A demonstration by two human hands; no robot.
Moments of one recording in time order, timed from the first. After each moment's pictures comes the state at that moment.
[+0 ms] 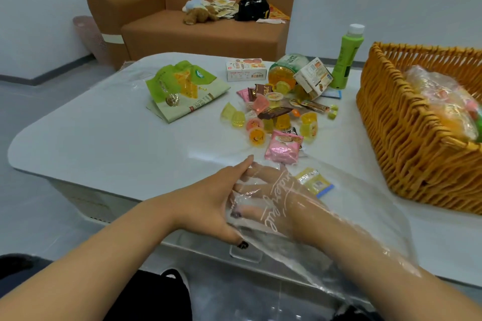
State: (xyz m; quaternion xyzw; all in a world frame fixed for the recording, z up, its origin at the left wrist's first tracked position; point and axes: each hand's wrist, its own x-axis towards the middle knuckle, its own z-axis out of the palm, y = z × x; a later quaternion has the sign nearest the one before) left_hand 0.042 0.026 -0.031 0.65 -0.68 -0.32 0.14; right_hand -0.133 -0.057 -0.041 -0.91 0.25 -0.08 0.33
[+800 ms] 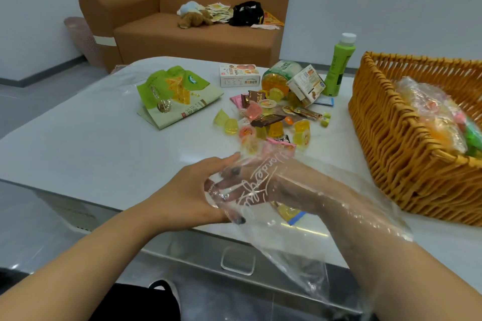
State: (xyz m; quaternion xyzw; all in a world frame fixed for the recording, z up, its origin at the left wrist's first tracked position) left_hand 0.047 0.024 -0.013 0.66 -0.62 -0.26 0.34; right_hand -0.122 -0.096 0.005 -0.64 0.17 -0.08 0.74
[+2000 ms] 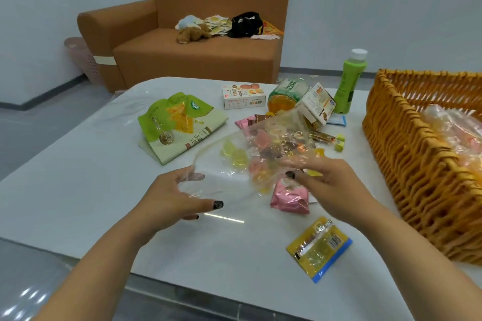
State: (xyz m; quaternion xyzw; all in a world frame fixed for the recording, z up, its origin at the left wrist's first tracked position) left_hand 0.119 -0.021 -0.006 0.73 -0.38 -0.34 0.45; right_hand -0.127 -0.160 0.014 -0.82 0.28 -0.31 0.38
